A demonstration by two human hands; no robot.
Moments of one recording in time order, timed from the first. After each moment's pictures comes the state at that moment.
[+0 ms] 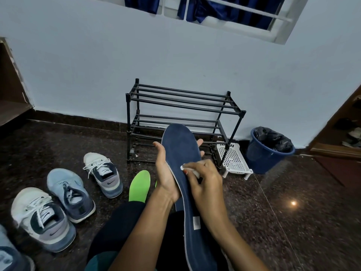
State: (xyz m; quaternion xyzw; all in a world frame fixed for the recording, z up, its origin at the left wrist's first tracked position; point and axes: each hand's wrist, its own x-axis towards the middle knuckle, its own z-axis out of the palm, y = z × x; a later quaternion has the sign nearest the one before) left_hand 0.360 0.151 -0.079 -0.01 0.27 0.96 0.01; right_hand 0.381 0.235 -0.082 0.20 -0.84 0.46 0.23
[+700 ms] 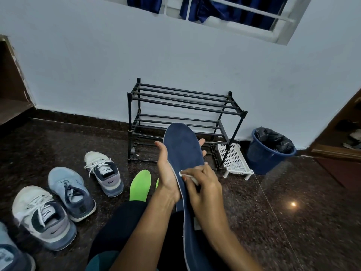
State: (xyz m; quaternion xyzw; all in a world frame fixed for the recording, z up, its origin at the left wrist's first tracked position) left_hand 0.361 0.151 -0.079 -0.02 0.26 0.97 0.00; right_hand 0.393 0.232 -0.086 0.22 -0.84 0.42 0.25
